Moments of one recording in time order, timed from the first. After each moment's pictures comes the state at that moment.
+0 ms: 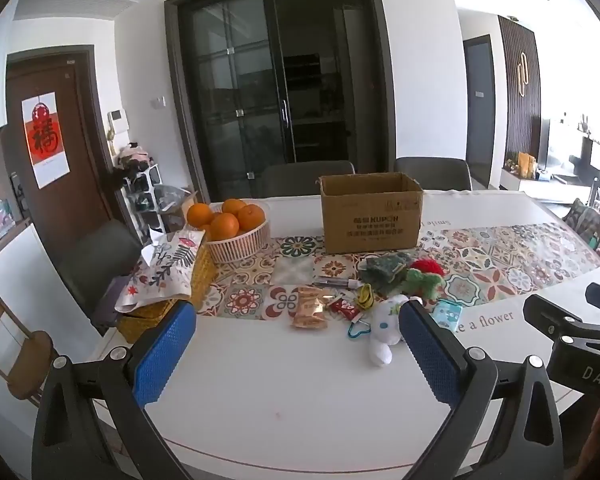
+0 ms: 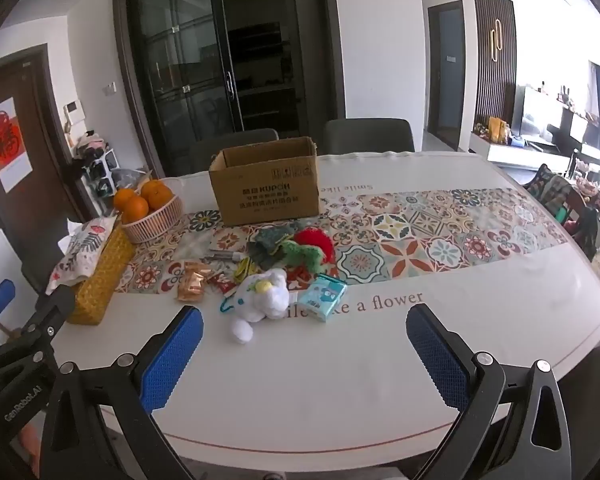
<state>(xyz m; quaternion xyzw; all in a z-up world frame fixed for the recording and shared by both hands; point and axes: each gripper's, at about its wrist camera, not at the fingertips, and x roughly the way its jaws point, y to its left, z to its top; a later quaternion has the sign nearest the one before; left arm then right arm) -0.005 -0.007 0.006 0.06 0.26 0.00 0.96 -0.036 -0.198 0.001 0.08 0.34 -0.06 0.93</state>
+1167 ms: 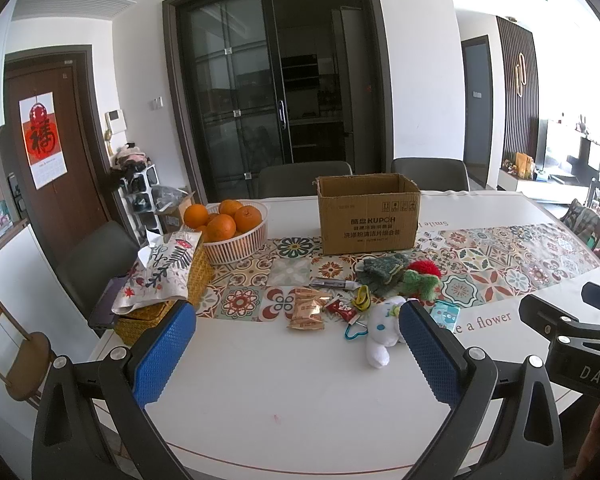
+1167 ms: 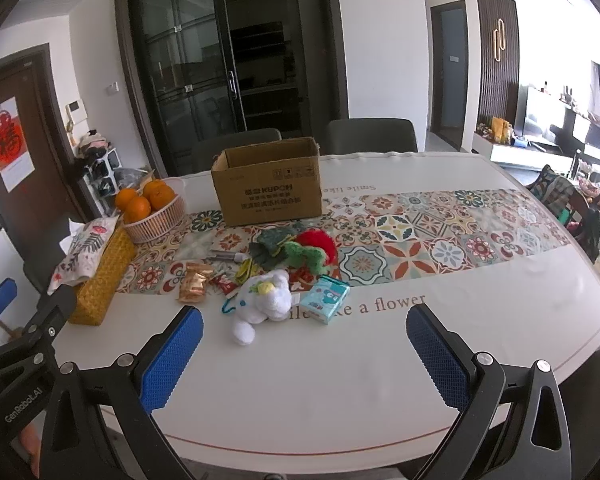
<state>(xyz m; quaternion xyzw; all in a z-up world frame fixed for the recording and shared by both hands) -0.002 -0.009 0.007 0.06 0.26 -0.01 0.96 -0.033 -0.200 0.001 0.08 0.35 -0.06 0.93</state>
